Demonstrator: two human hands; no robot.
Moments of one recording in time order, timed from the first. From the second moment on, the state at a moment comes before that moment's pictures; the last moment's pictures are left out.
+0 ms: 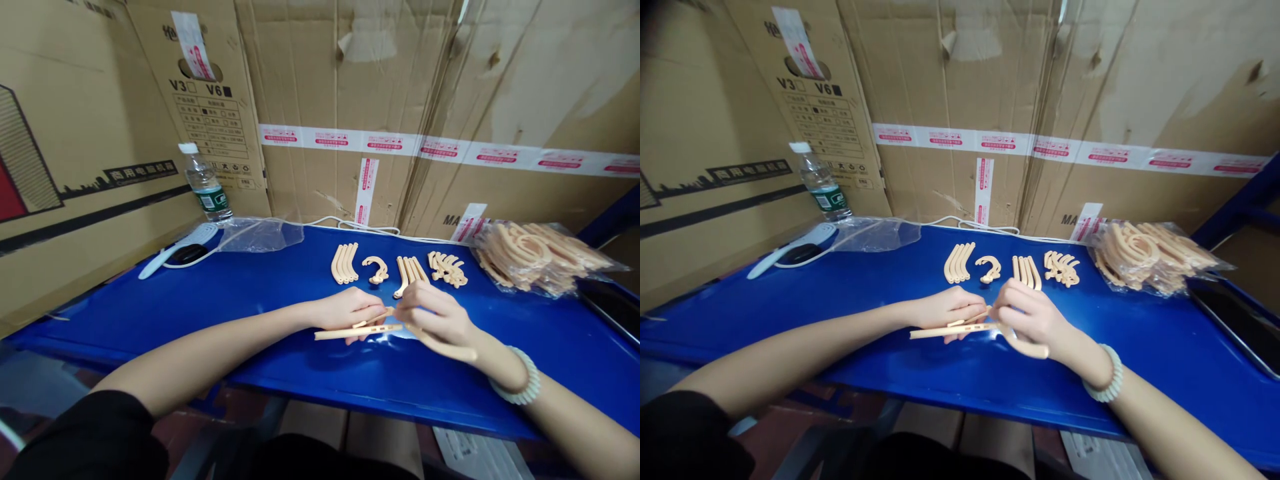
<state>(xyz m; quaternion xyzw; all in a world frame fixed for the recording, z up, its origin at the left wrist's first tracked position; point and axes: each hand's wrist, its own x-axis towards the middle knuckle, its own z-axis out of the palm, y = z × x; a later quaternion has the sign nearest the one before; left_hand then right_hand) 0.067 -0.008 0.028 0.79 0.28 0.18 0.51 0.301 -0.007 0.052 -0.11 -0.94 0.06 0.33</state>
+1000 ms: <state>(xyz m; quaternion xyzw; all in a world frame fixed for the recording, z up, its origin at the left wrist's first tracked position) 0.070 0.001 0.021 0.40 0.31 0.43 0.75 0.320 0.010 0.061 -0.24 -0.91 -0.06 0.34</state>
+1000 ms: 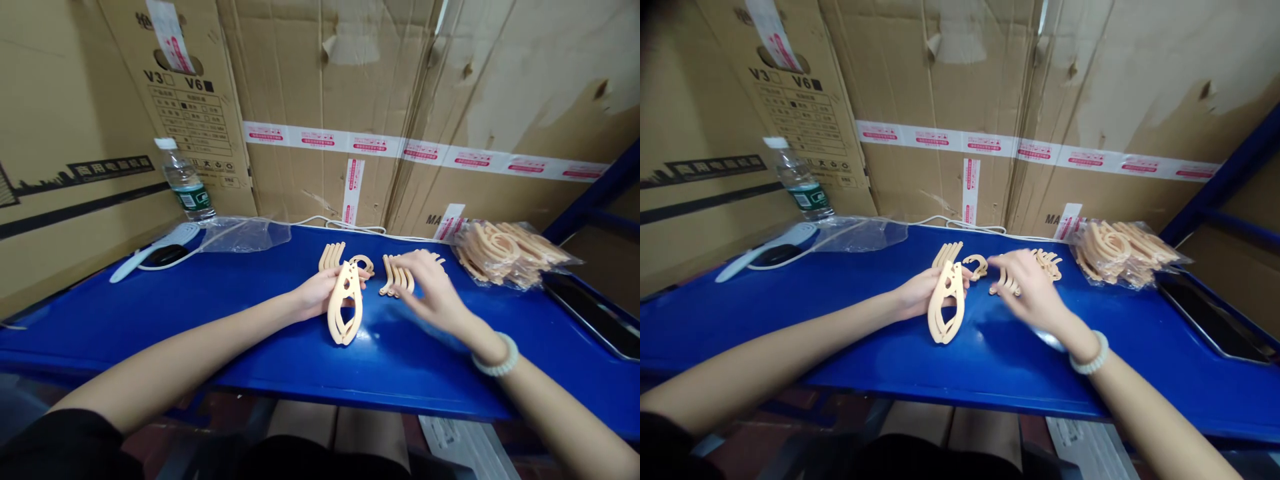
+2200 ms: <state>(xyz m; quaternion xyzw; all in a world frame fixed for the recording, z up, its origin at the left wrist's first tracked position) 0.082 -0.015 0.012 0.45 0.40 0.50 0.62 0.286 -0.020 0.034 -0.16 -0.93 -0.26 0.19</state>
